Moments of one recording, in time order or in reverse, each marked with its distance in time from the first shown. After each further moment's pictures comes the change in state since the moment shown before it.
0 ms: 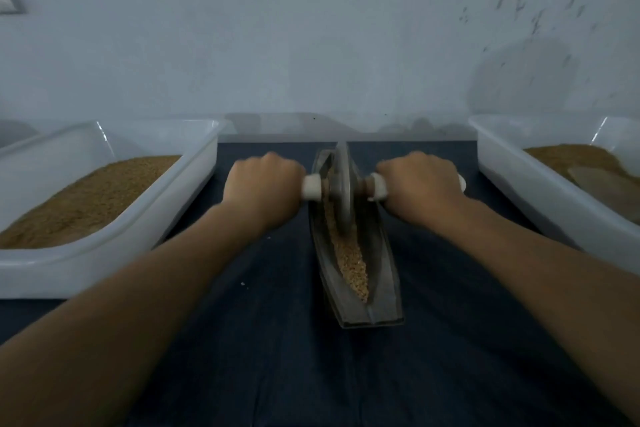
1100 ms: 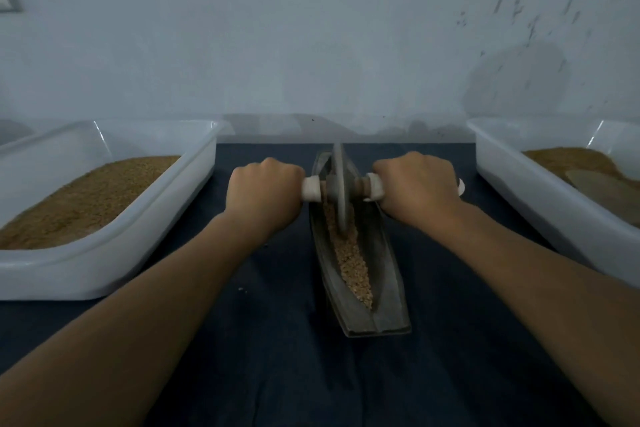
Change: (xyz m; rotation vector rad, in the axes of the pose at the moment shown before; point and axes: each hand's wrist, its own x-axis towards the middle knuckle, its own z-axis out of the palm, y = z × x) left_hand -0.007 0.004 0.004 -0.039 0.025 -0.067; right_hand -0.002 -0.008 -0.004 -0.051 0.044 -0.018
